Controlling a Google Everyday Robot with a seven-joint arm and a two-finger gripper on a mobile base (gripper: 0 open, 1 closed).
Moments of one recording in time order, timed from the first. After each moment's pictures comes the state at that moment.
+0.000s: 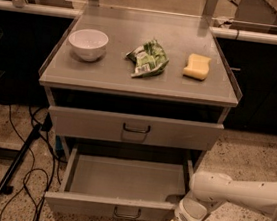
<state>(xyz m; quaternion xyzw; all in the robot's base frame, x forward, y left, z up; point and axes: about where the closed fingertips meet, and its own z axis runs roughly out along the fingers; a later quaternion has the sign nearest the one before) 0.385 -0.180 0.400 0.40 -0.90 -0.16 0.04</state>
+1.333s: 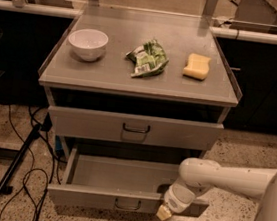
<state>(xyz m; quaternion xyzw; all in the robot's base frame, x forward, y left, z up) 0.427 -0.145 0.407 0.43 -0.89 -0.17 0.01</state>
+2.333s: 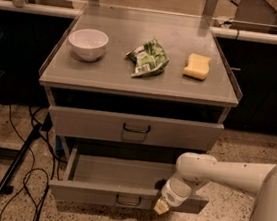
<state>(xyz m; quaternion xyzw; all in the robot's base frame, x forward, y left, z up) 0.449 -0.131 0.414 0.44 -0.88 -0.17 0.00</state>
